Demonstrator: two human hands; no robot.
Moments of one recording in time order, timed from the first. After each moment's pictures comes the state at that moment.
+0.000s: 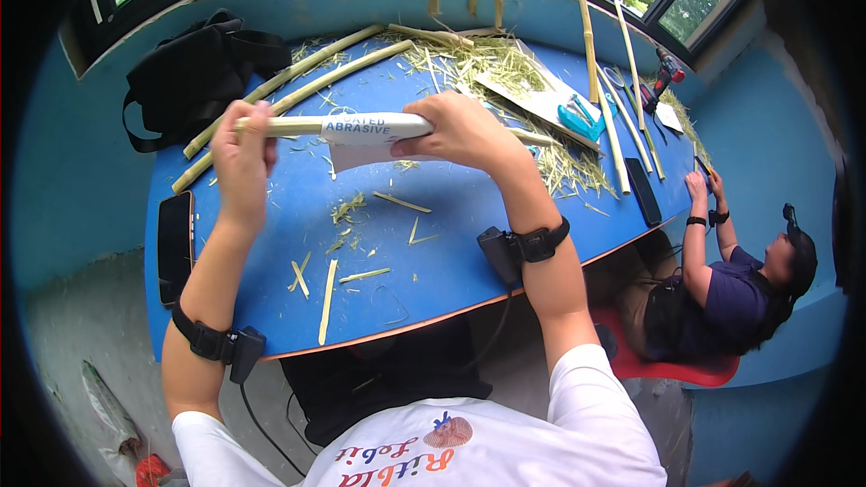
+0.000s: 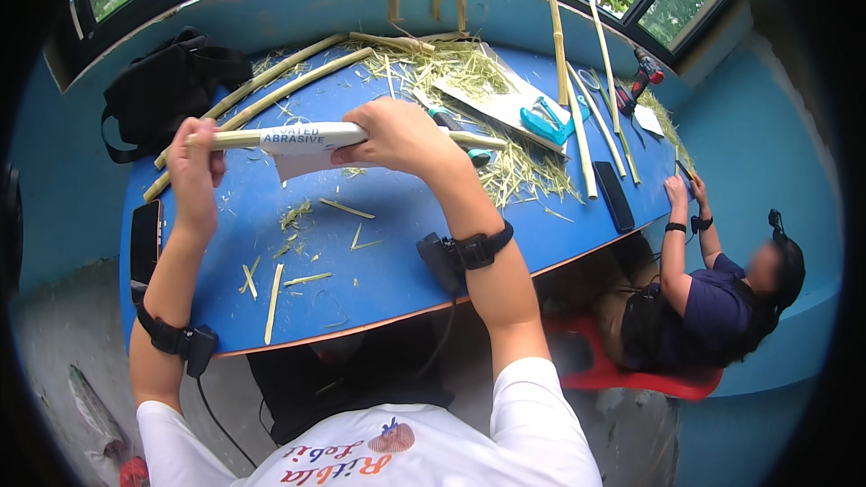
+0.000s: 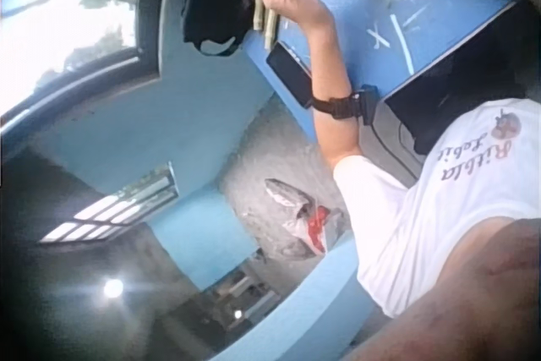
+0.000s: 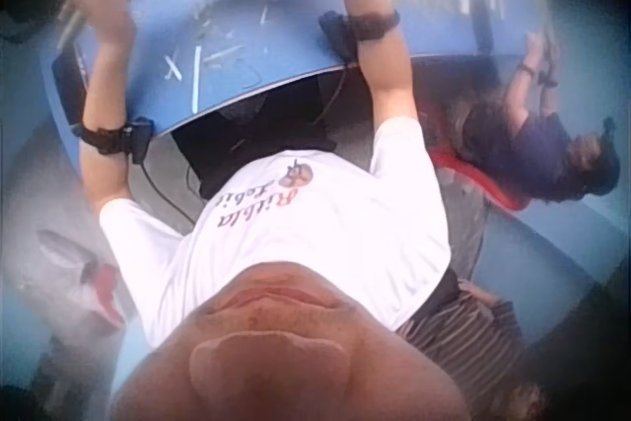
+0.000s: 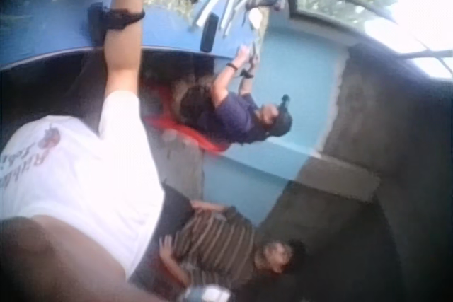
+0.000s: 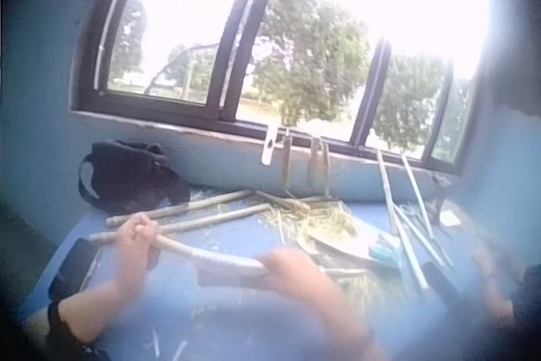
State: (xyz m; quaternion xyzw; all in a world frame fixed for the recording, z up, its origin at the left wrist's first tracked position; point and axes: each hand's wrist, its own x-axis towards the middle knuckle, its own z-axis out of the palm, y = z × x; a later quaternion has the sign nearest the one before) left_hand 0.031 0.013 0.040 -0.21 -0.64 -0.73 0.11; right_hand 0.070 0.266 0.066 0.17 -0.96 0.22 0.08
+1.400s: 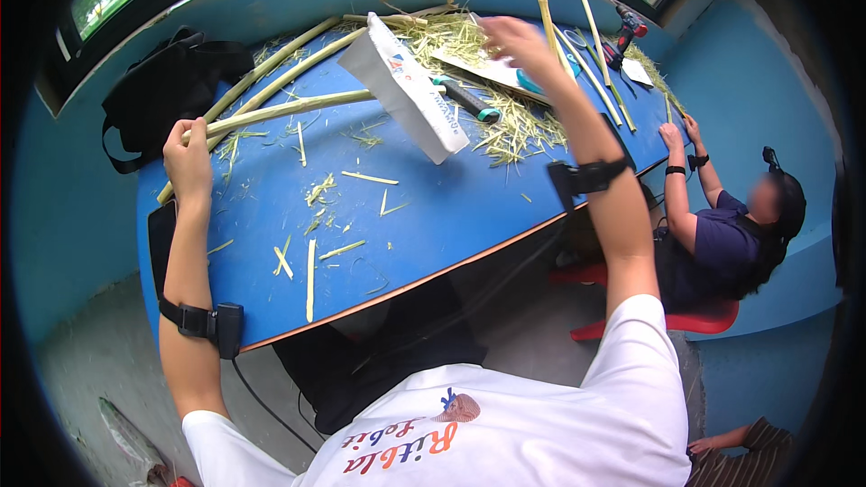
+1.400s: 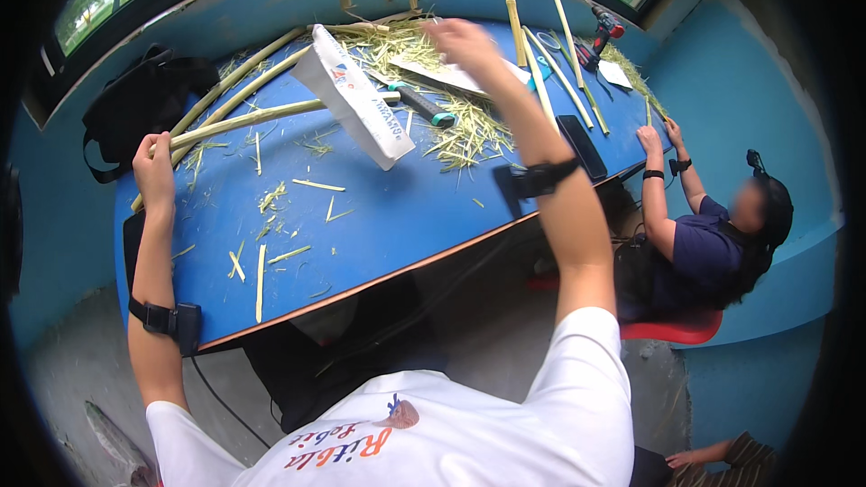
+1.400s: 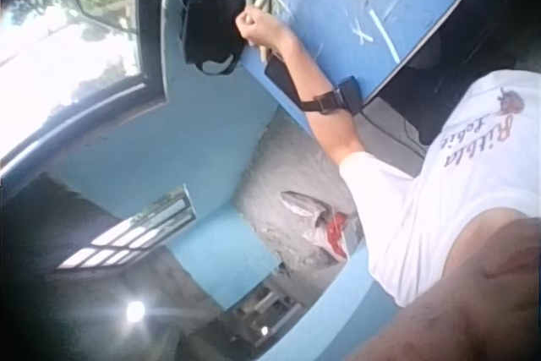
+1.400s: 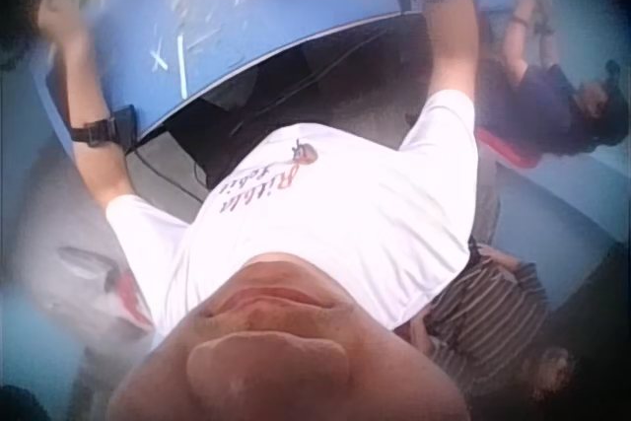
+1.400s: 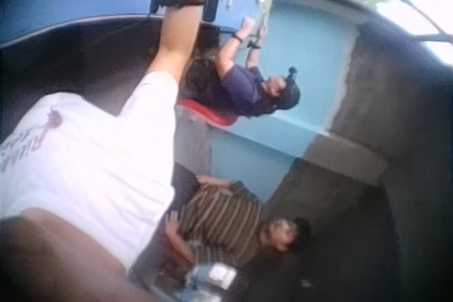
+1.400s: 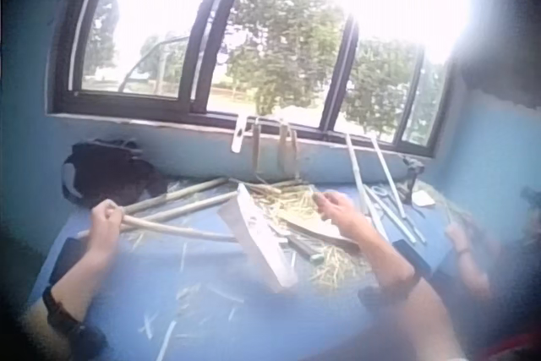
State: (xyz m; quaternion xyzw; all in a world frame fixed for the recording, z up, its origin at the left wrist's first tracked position) left_hand -0.022 -0.032 0.026 -0.03 -0.82 -0.52 0.24; right_hand 0.052 0.394 0.078 -0.07 -0.90 0.39 0.18
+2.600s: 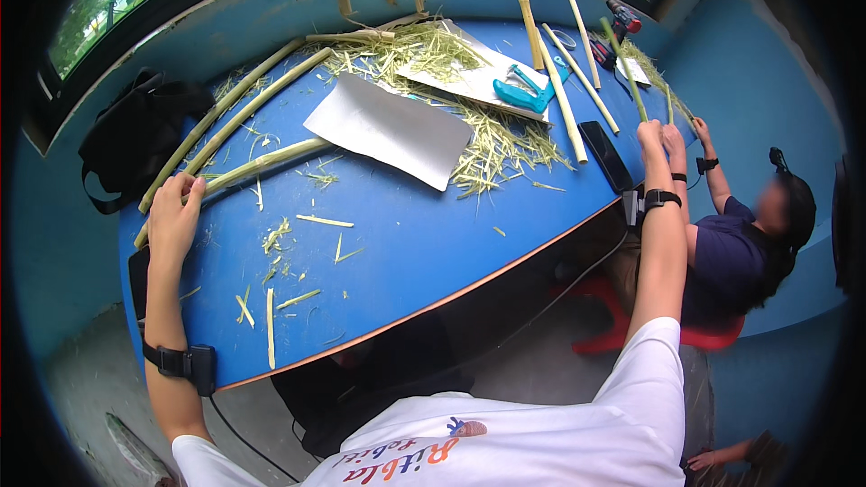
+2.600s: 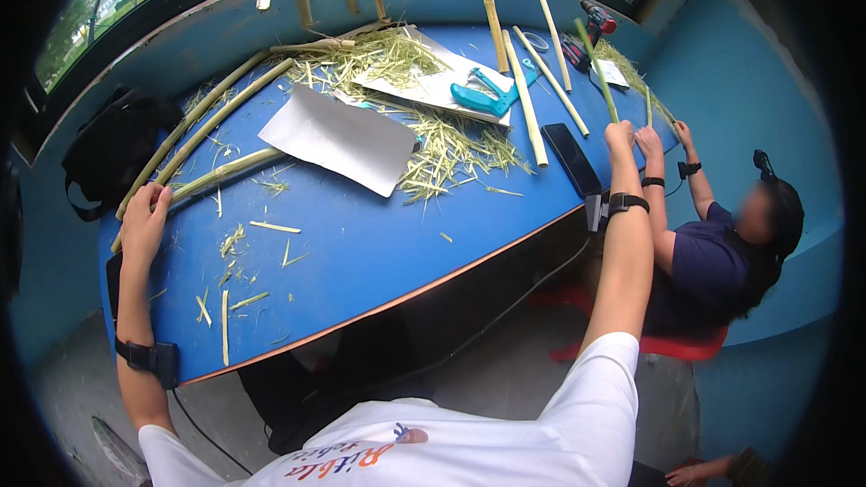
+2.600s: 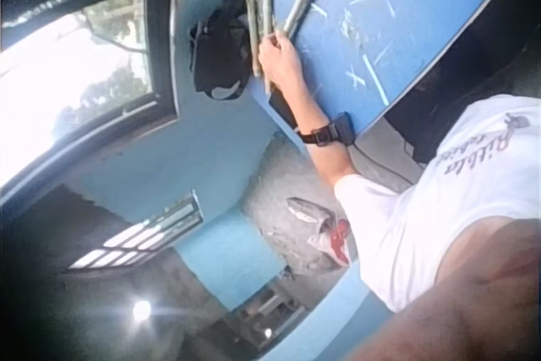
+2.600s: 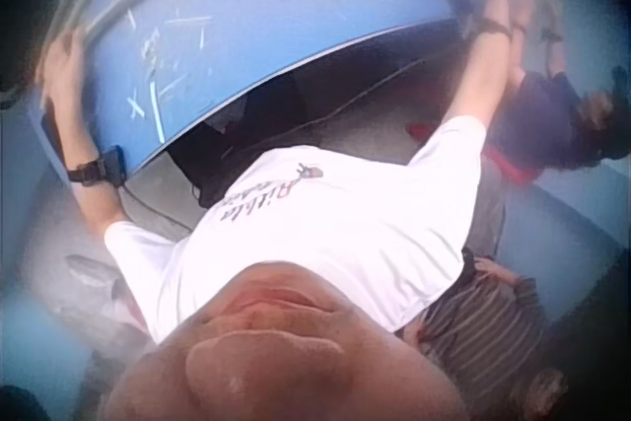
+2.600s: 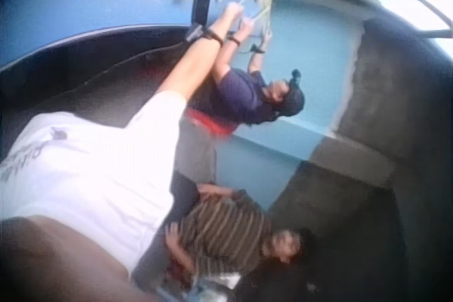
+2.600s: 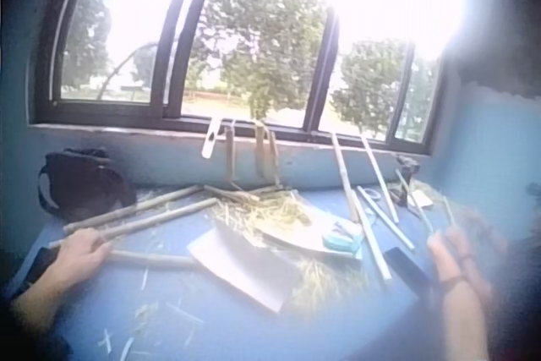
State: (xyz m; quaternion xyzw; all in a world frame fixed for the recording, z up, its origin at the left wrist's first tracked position) left_hand -0.002 -0.050 0.035 -0.15 -0.96 -0.19 0.12; right_hand 0.253 0.668 -0.001 -0.56 -0.78 0.13 0.25
